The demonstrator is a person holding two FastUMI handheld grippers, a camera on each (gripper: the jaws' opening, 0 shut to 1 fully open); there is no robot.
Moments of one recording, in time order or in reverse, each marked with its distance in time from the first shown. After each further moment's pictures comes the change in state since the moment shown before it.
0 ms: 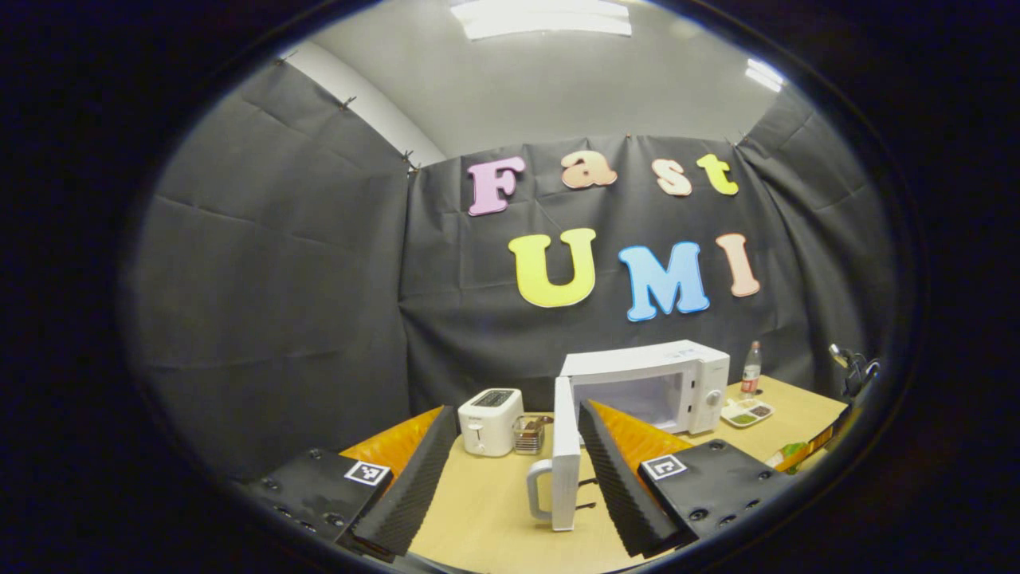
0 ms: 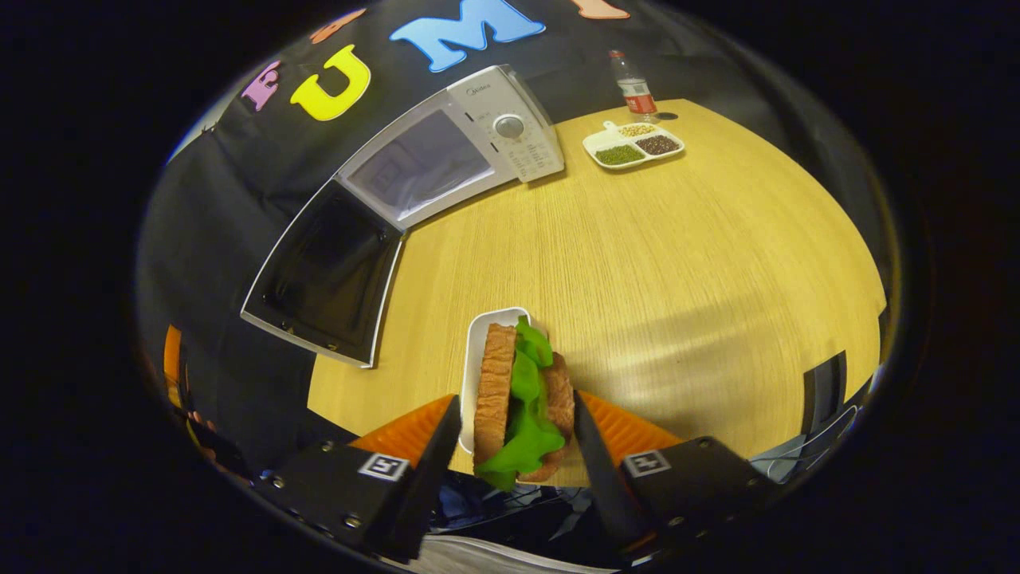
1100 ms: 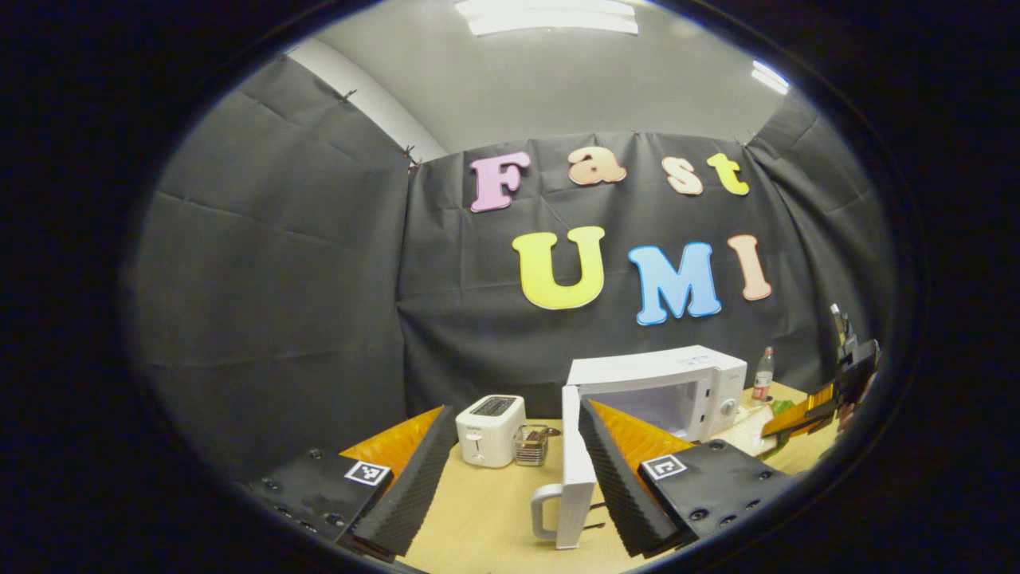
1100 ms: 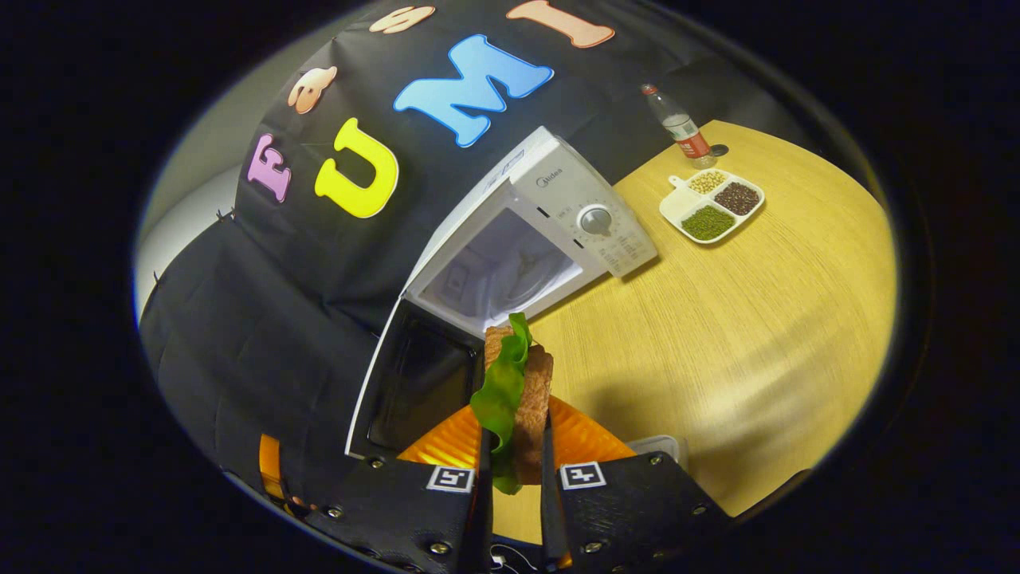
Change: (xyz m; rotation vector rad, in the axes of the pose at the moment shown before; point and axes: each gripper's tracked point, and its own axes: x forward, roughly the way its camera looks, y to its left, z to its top) left arm 0.067 0.020 -0.001 -0.019 0.013 -0.004; right arm 0.033 0.121 0.148 0.146 -0.309 0.240
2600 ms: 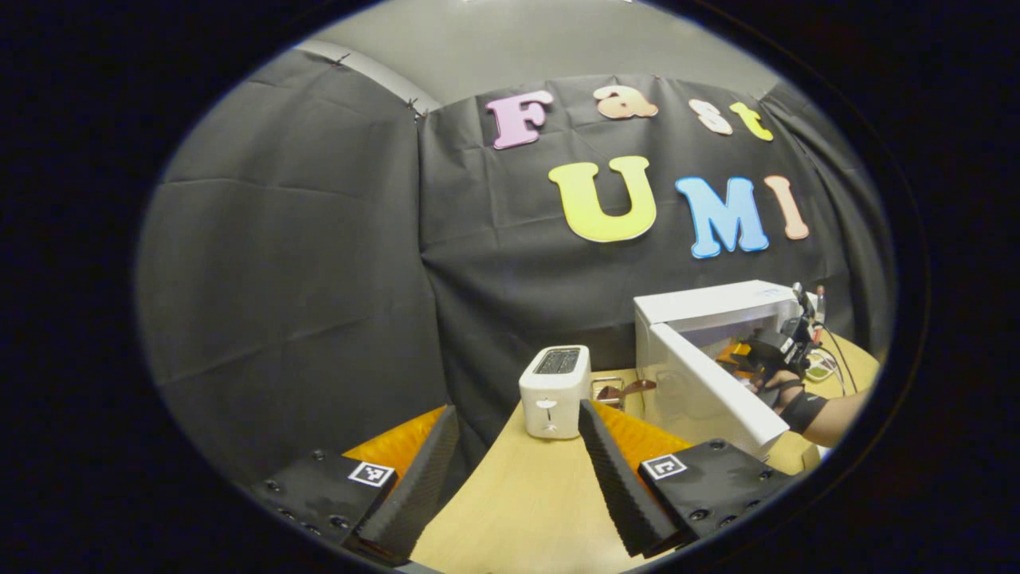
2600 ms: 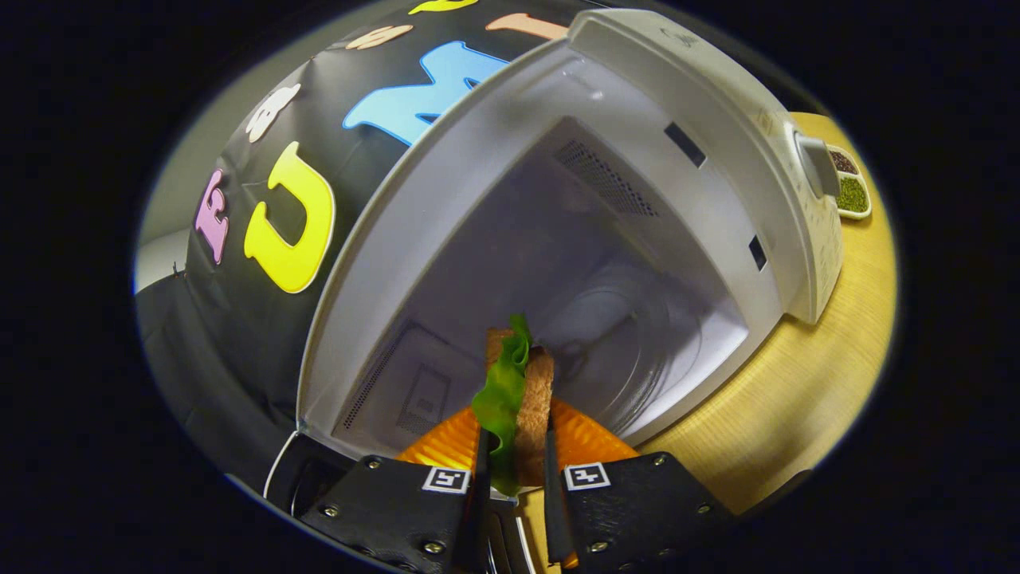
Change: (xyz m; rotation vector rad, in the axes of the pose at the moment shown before) left arm 0.082 0.124 -0.079 0.094 0.210 0.060; right arm 0.301 0.011 0.080 0.109 -0.379 -0.062
